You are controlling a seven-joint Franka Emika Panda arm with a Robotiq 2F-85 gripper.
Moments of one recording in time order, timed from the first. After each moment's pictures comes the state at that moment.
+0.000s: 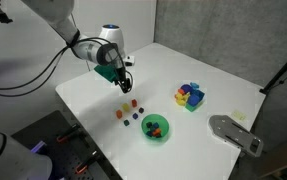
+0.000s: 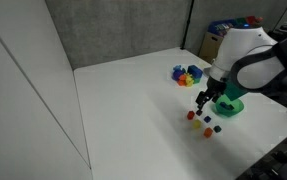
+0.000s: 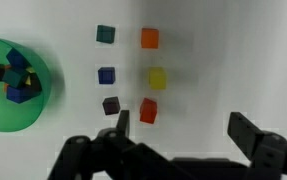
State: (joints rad) arm 0.12 0.29 0.04 -2.35 -0.09 2.65 0.26
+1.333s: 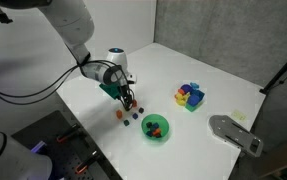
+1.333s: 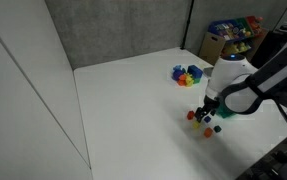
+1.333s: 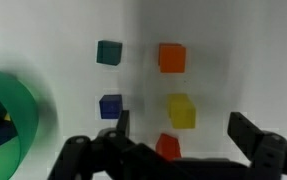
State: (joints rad) arm 0.16 0.53 -0.04 -2.31 -0.10 2.80 0.28
